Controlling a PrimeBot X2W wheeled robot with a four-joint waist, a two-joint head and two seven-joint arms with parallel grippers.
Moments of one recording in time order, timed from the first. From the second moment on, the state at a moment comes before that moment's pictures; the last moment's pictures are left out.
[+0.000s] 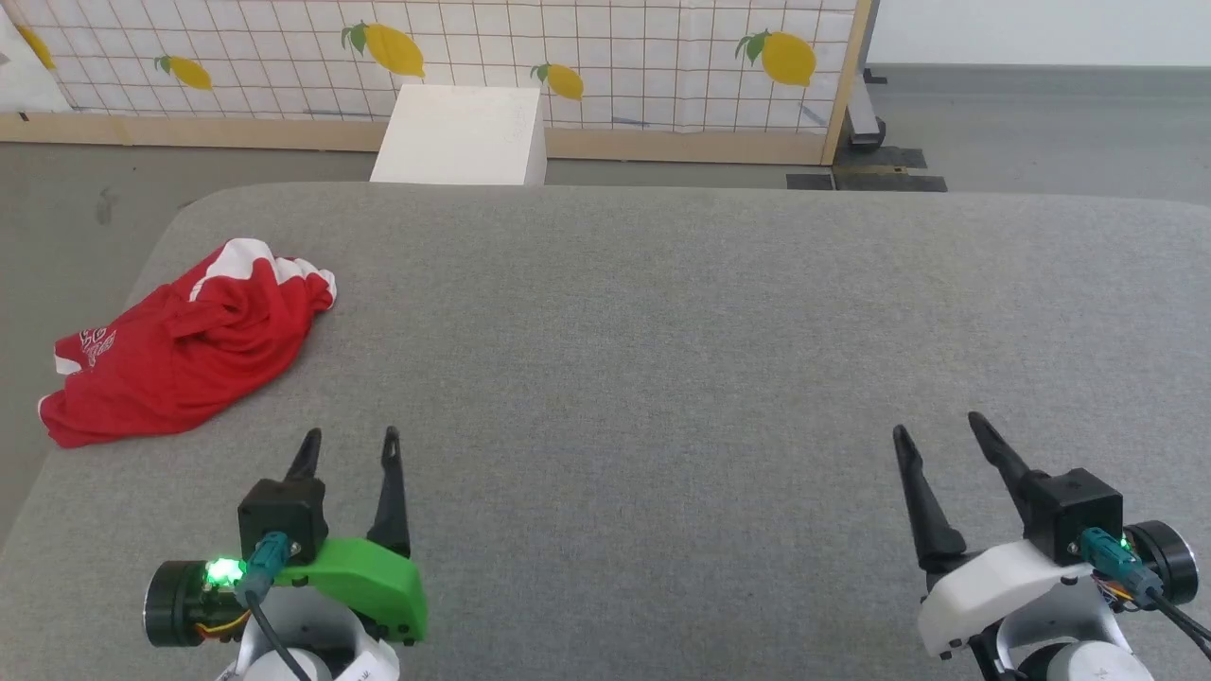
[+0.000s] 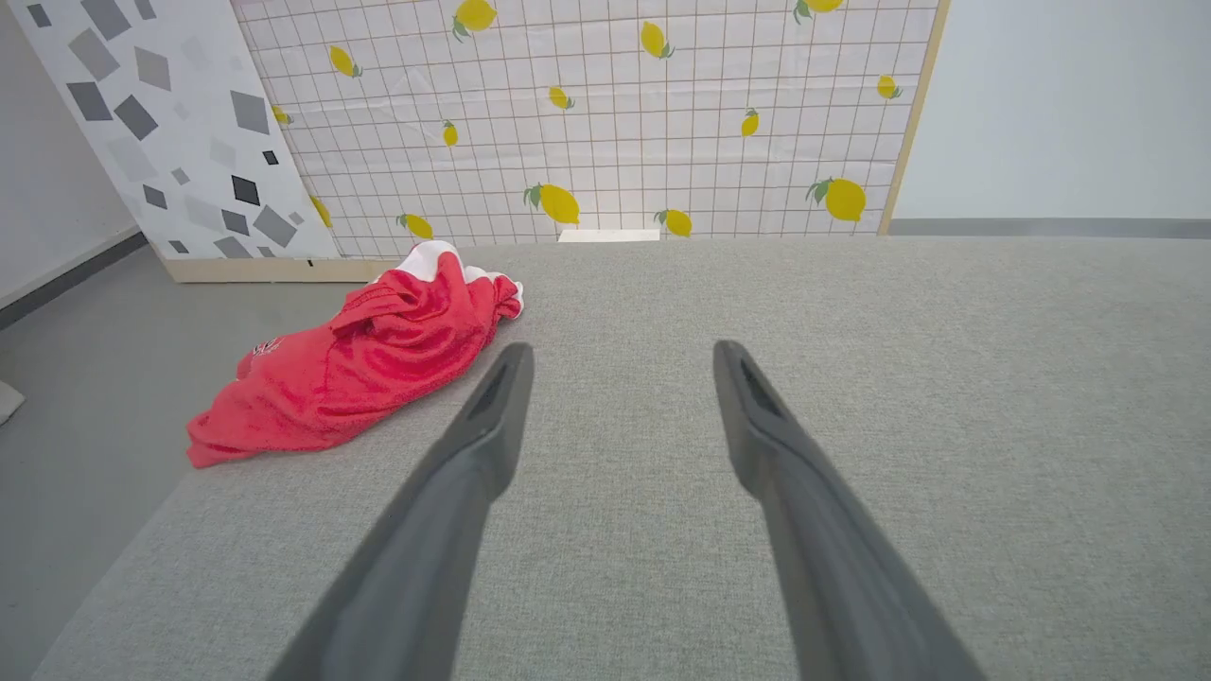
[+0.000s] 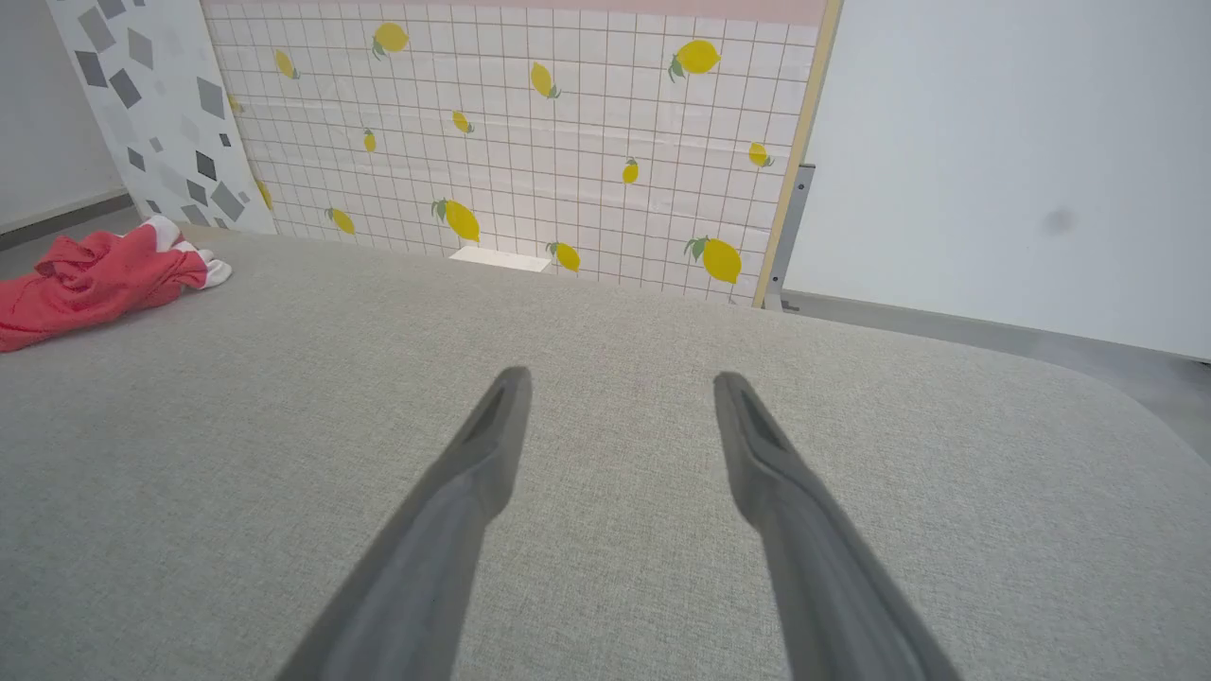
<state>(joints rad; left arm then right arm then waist) -0.01 0.05 -0.01 0.00 -0.02 -0.01 0.00 0.02 -0.05 0.00 0.00 0.01 0.13 0.00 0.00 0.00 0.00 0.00</state>
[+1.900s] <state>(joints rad) -0.02 0.06 -0.08 0.10 -0.10 0.01 -0.11 0.02 -0.05 -0.03 0.02 0.04 0.13 -0.11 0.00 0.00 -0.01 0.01</state>
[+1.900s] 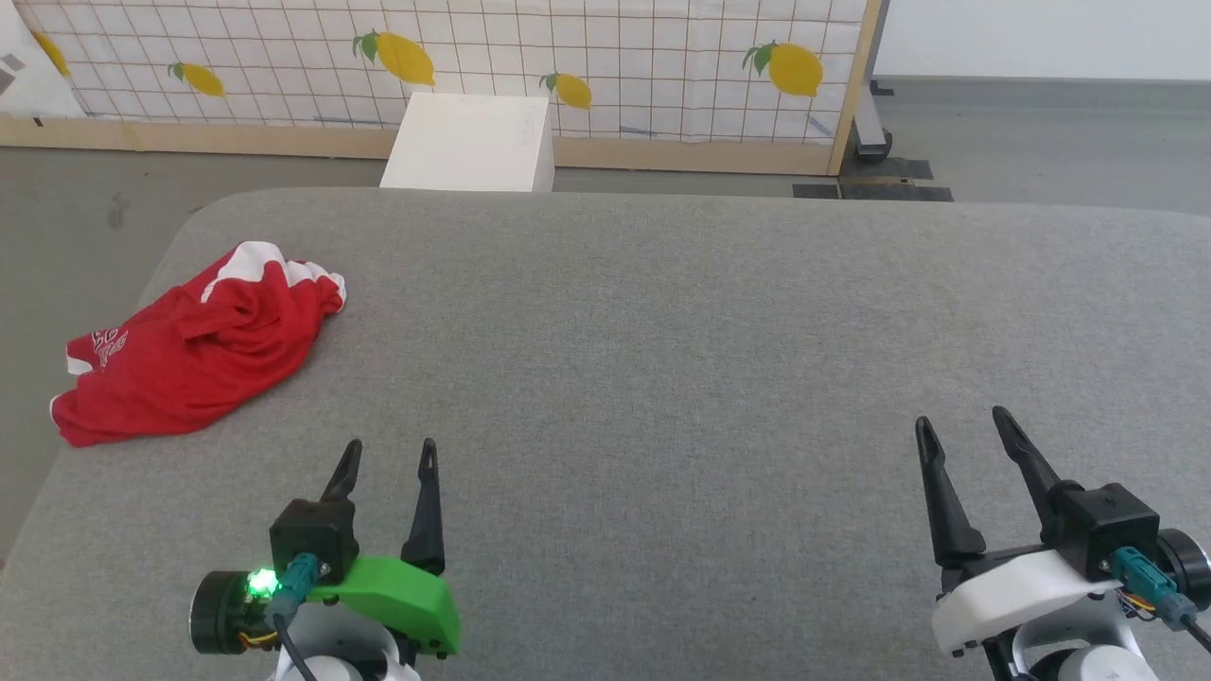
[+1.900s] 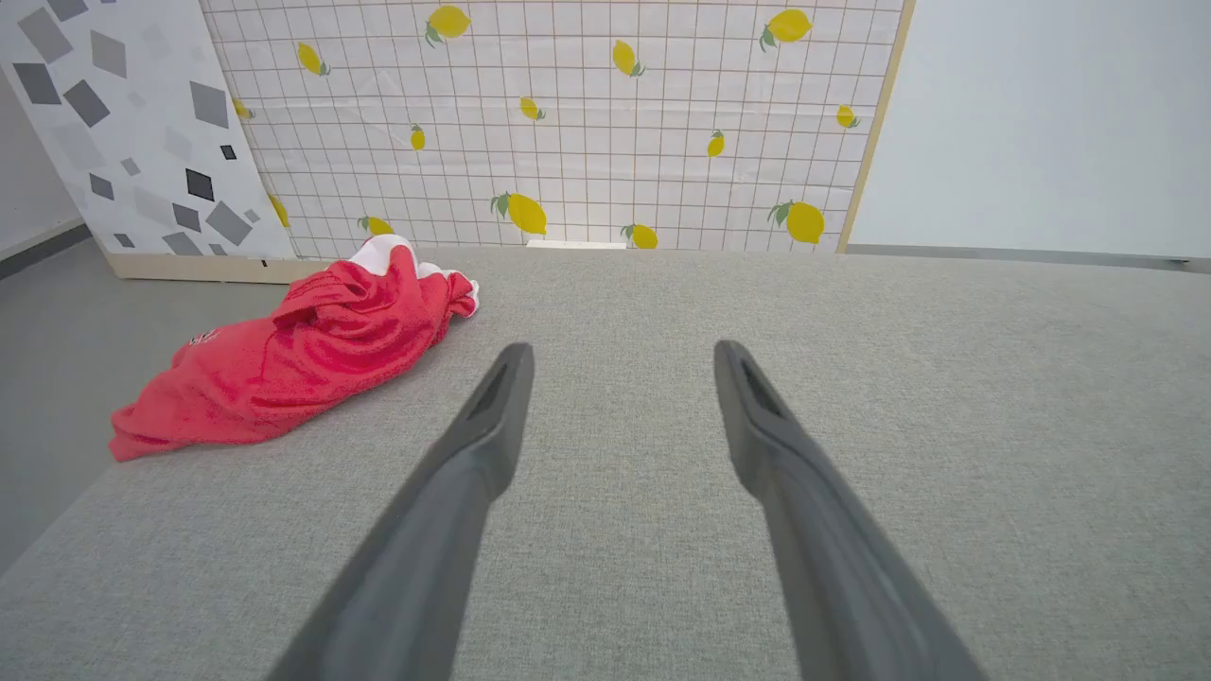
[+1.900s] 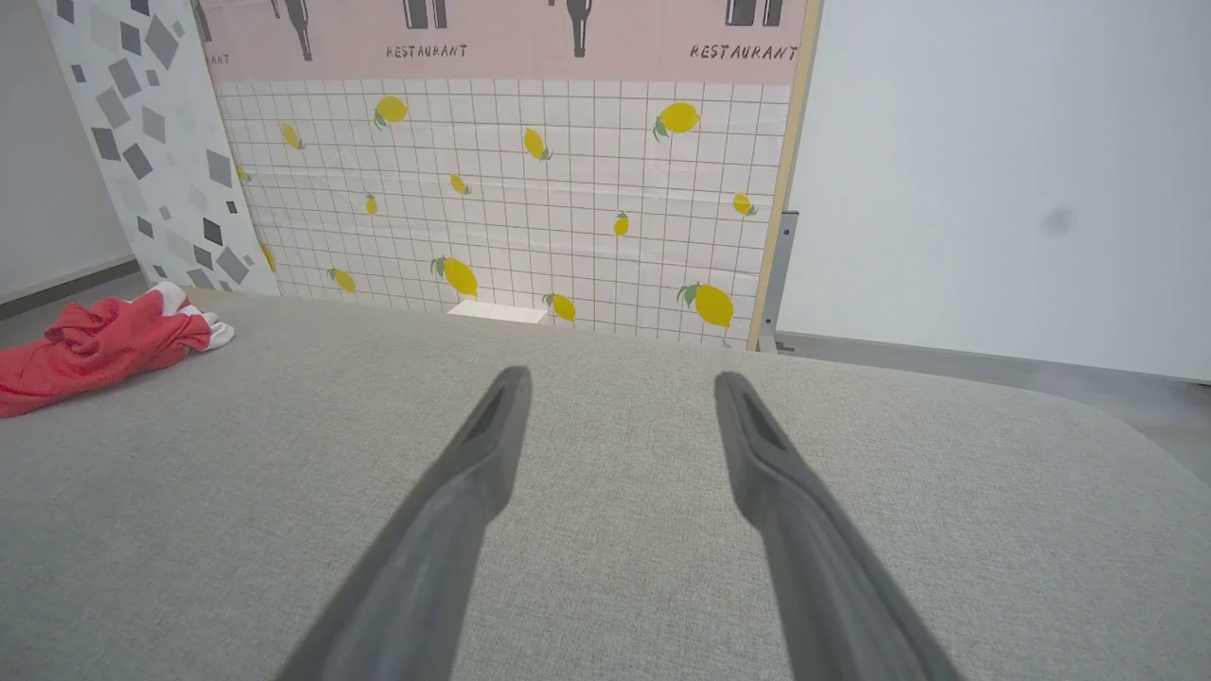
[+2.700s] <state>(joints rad) -0.04 0.06 -0.11 0.14 -0.12 0.02 -0.16 0.02 -0.05 -0.06 0.04 0.07 0.13 -0.16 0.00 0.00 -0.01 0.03</state>
